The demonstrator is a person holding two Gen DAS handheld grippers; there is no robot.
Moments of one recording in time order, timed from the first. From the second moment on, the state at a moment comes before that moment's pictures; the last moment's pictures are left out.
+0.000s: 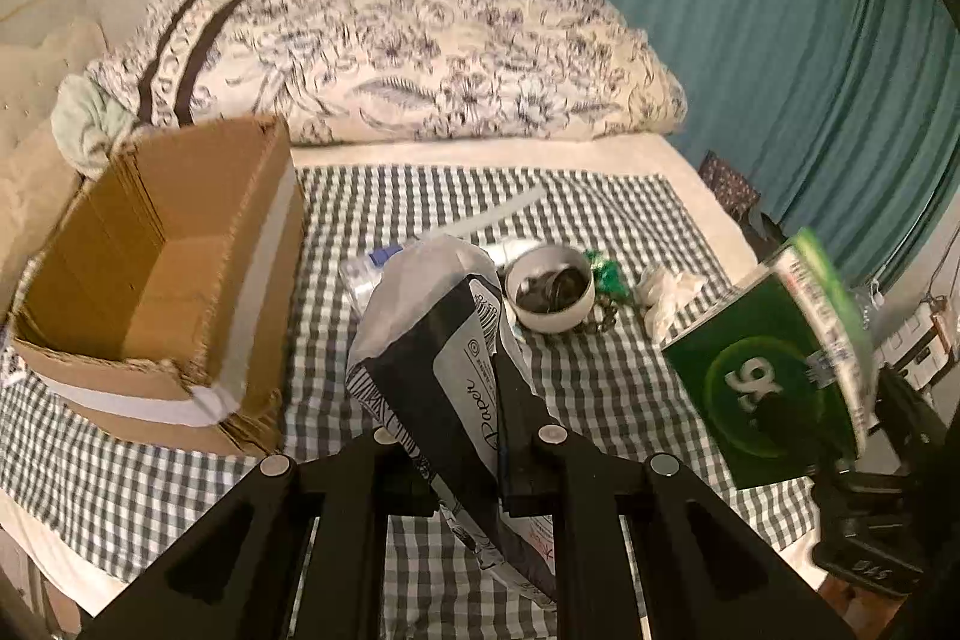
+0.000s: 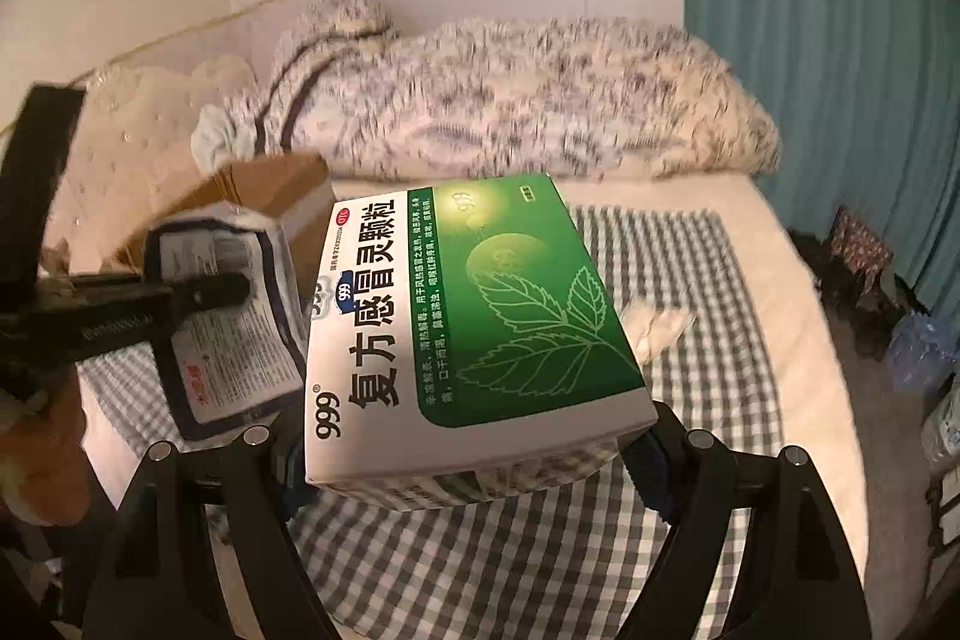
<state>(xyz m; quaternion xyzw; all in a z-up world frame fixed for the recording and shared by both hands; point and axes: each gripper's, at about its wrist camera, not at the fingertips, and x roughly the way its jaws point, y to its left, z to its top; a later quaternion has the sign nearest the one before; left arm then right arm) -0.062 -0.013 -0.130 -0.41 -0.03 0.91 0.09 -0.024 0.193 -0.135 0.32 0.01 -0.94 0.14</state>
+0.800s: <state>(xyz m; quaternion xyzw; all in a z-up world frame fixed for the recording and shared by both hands) -0.025 -0.040 -0.033 -0.32 0.00 0.95 0.08 0.014 0.197 -0.035 0.24 -0.01 -0.97 0.09</state>
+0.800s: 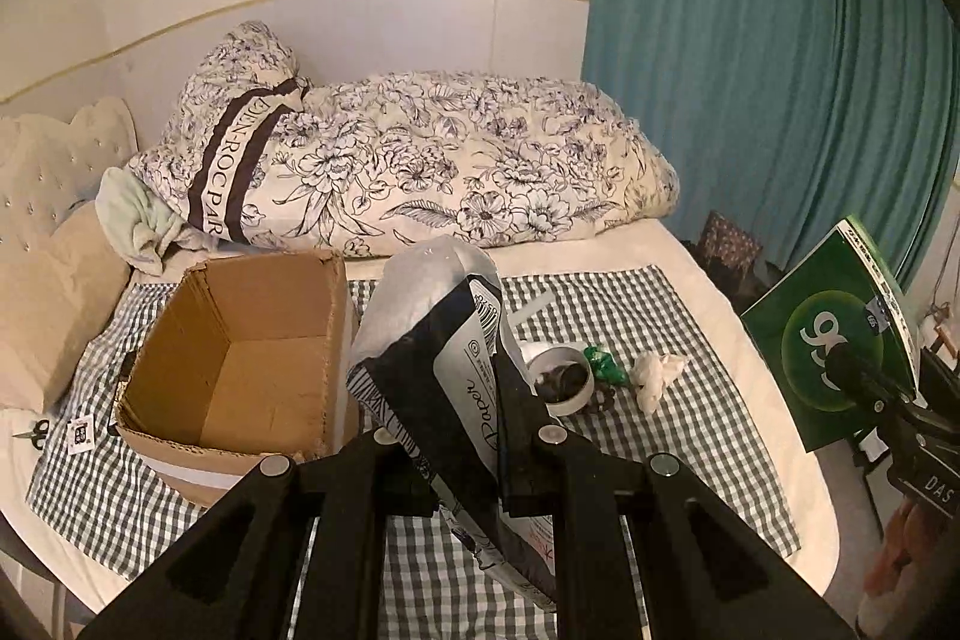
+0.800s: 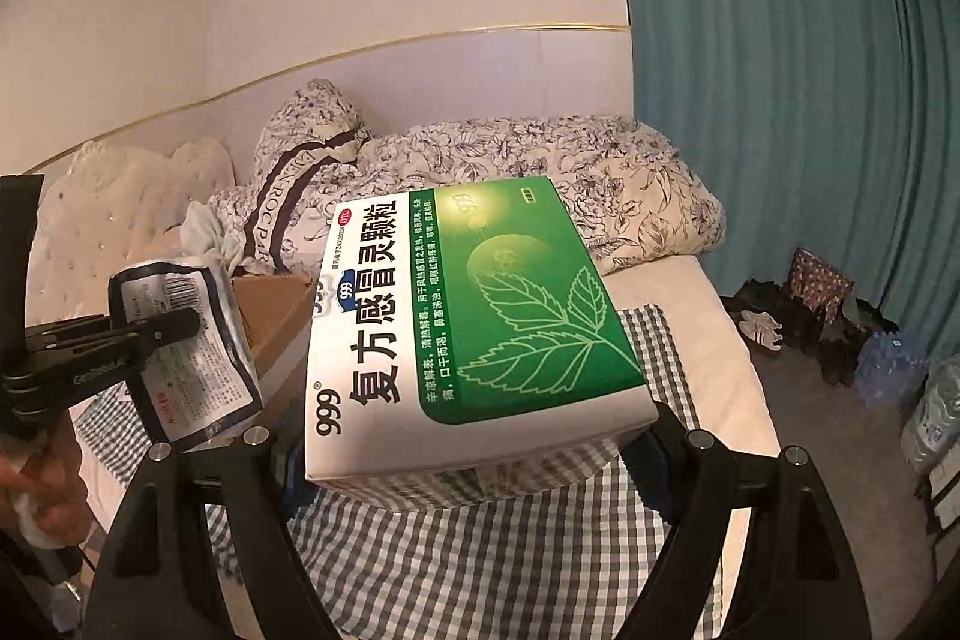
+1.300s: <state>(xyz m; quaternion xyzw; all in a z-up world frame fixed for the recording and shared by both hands) -0.040 -0.095 -0.018 -0.31 -0.01 0.95 0.05 -0.016 0.136 -0.020 0.26 0.00 -0.96 0.13</state>
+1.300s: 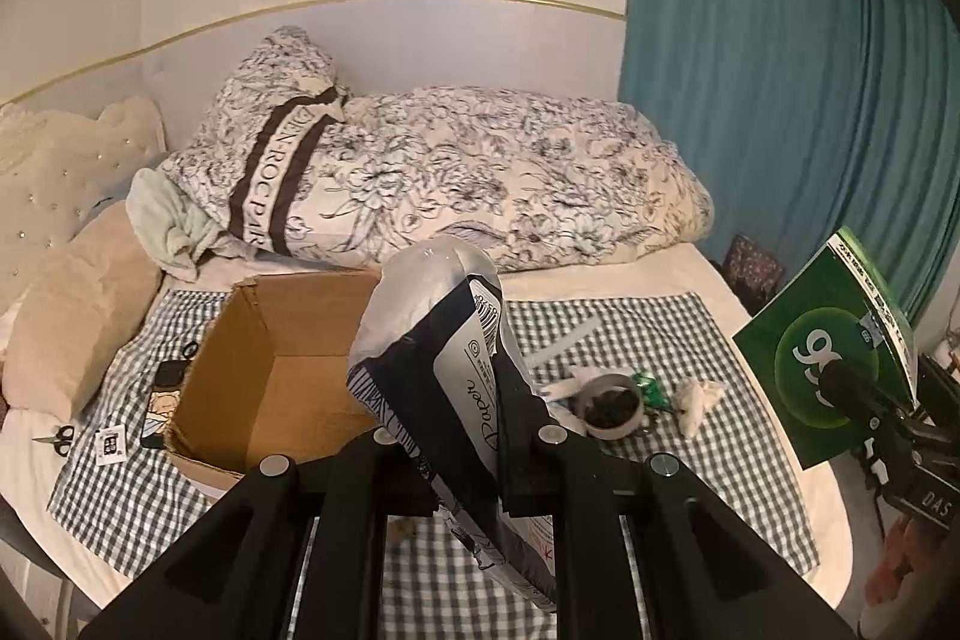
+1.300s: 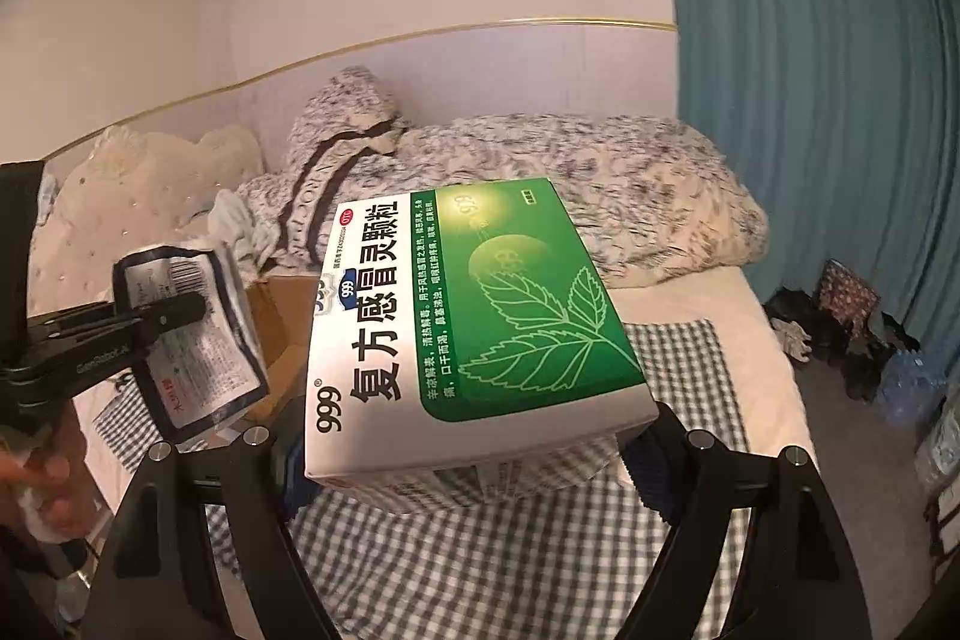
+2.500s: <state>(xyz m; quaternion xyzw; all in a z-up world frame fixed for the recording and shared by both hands) -0.089 -0.236 -0.050 -0.35 -0.02 0.94 -0.04 -0.094 -0.038 -0.045 0.29 0.04 -0.92 0.26</state>
